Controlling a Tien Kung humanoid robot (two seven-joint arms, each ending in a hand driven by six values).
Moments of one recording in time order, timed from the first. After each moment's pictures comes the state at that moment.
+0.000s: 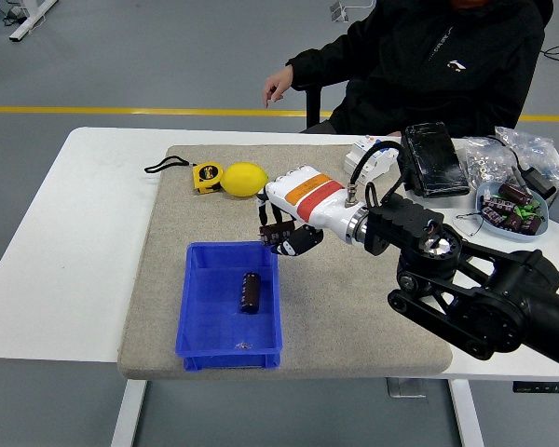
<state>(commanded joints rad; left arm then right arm) -0.21 0.10 -0.94 -0.22 1.10 0.05 0.29 0.96 -0.12 0.39 1.15 -1.95 -0.12 -0.04</state>
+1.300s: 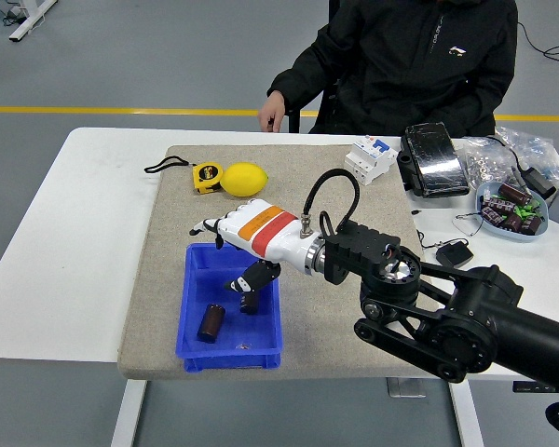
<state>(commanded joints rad) -0.22 0.10 -0.93 -0.22 1.10 0.05 0.29 0.95 -0.06 0.37 1.15 -1.92 -0.12 -0.04</state>
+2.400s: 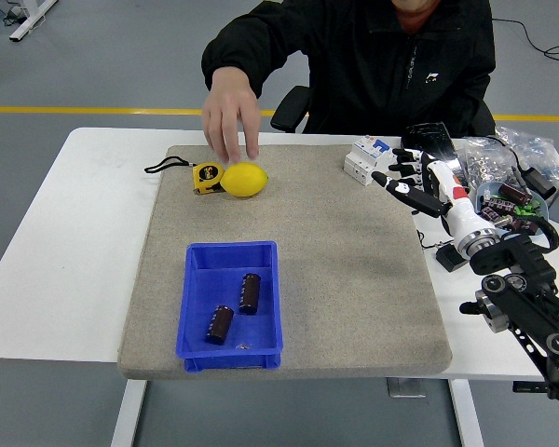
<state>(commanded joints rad) -0.20 0.08 -0.90 -0.20 1.05 0.06 0.25 0.53 -0.22 0.92 1.08 -1.03 -0.29 0.09</state>
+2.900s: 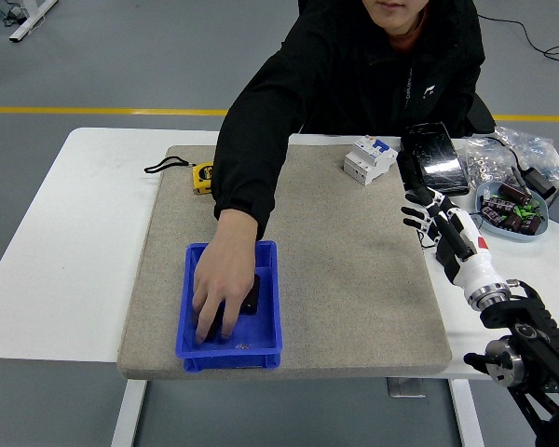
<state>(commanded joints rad) -0.20 0.07 -0.91 -0.20 1.07 0.06 0.25 0.30 -0.15 1.10 1.16 -0.85 -0.17 0.22</state>
